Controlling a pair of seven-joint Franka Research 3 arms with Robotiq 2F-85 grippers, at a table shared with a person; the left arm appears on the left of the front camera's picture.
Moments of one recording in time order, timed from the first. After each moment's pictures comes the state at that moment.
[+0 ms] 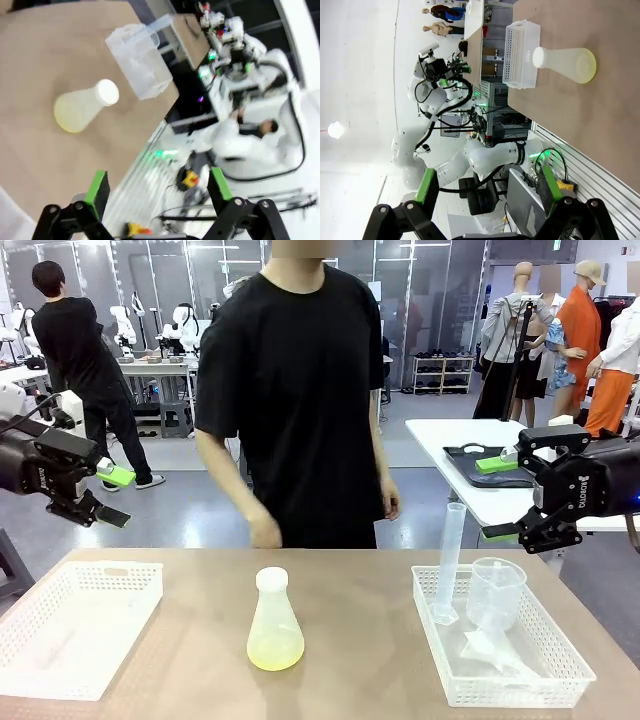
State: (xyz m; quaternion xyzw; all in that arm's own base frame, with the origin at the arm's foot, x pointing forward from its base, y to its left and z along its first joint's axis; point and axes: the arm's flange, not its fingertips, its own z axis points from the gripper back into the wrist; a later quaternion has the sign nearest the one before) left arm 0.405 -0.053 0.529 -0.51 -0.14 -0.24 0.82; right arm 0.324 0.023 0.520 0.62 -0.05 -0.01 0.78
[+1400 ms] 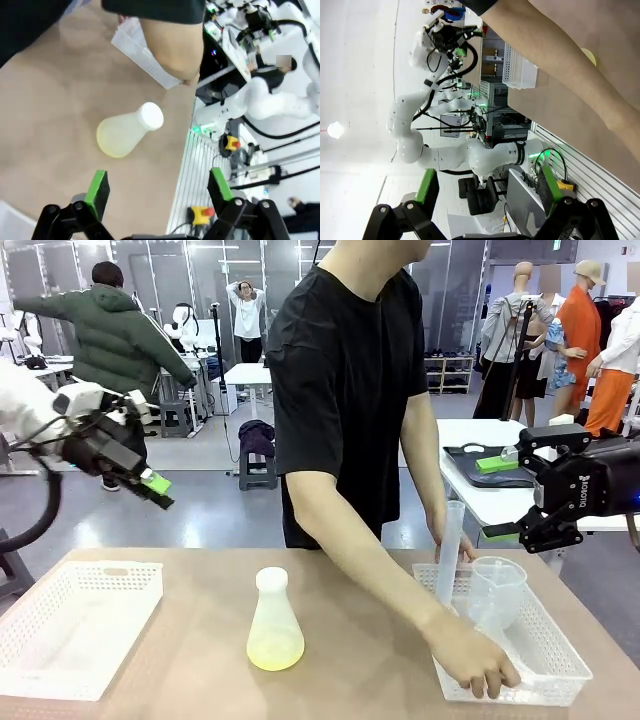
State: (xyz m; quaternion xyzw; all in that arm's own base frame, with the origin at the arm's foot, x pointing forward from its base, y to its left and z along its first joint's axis) left arm 0.536 -0.089 0.504 -0.46 -0.13 -0.41 0.77; right arm 0.323 0.023 0.521 0.62 -0.05 -0.01 0.78
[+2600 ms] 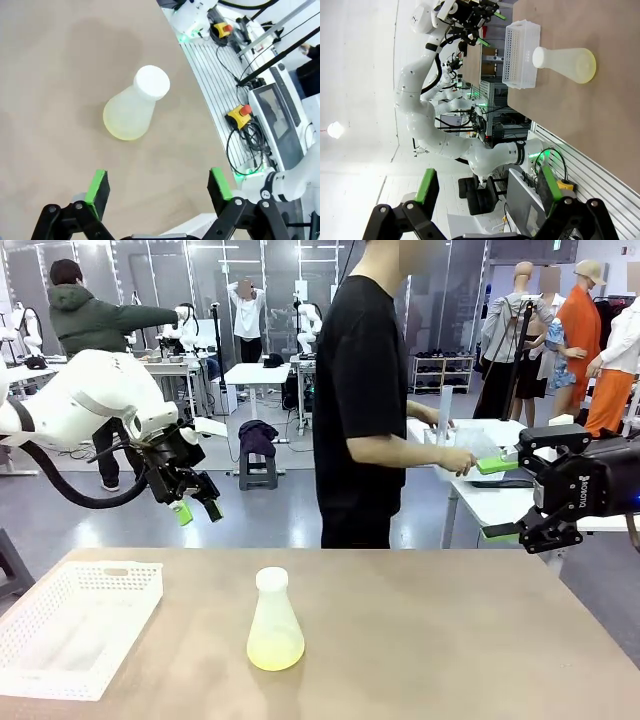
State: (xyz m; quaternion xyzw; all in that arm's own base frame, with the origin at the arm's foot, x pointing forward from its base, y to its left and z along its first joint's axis) left arm 0.611 -0.171 0.470 -0.39 -0.05 -0.72 0.58; right arm 0.323 0.024 0.520 0.62 -0.05 -0.01 0.78
